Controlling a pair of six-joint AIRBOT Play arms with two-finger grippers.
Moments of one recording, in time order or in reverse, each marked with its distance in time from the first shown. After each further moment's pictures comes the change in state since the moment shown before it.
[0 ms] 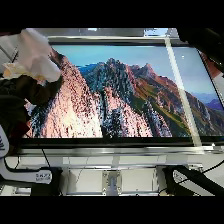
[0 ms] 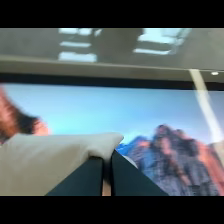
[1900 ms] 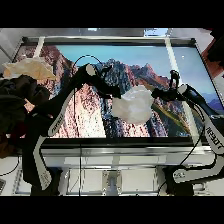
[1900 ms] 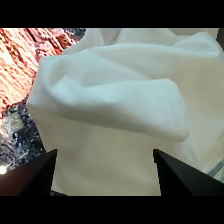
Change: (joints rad) left arm -0.565 -0.527 -0.174 -0.203 -0.300 -0.190; right arm 0.000 -0.417 -0.380 -0.455 -0.035 0.286
